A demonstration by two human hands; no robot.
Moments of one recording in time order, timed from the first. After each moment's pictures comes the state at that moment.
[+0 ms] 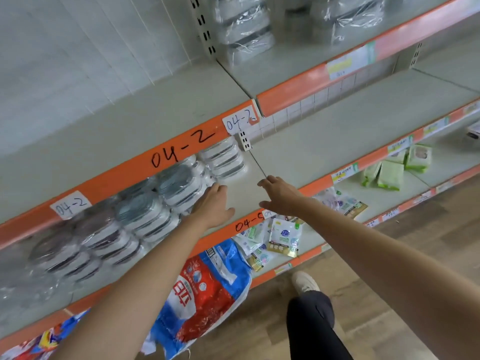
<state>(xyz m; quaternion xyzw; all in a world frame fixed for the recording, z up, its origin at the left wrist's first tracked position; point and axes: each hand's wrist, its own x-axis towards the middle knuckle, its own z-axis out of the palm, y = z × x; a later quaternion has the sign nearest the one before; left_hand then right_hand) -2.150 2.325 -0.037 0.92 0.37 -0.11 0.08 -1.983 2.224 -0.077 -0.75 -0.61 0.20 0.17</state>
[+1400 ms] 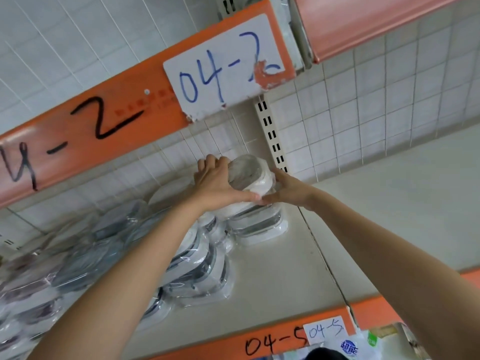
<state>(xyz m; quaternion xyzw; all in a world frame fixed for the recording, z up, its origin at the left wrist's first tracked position) -2.053 2.521 -0.095 0.88 0.46 0.07 -0.01 -1.877 2.490 -0.195 -0.51 -0.58 0.42 0.48</state>
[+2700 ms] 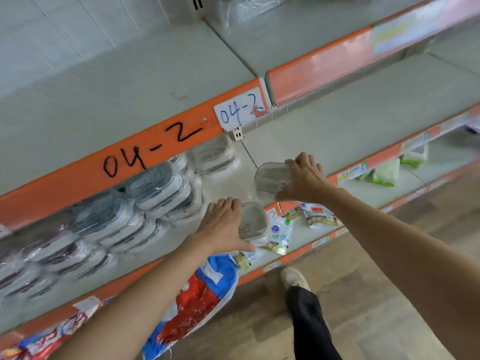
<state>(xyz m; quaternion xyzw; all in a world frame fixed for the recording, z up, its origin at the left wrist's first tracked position) -2.124 2.337 -0.105 0.95 0.26 -0.16 0.05 -1.901 2.265 -0.143 -0.84 -0.51 0.14 0.14</state>
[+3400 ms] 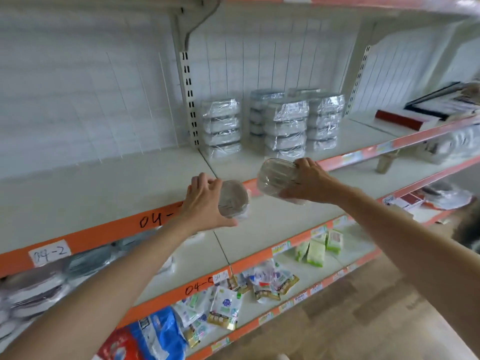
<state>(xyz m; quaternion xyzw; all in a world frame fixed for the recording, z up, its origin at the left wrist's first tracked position) -2.089 2.282 0.139 0.95 0.28 0.14 0.03 -1.865 2.128 0.175 -0.84 -0.51 0.01 0.19</state>
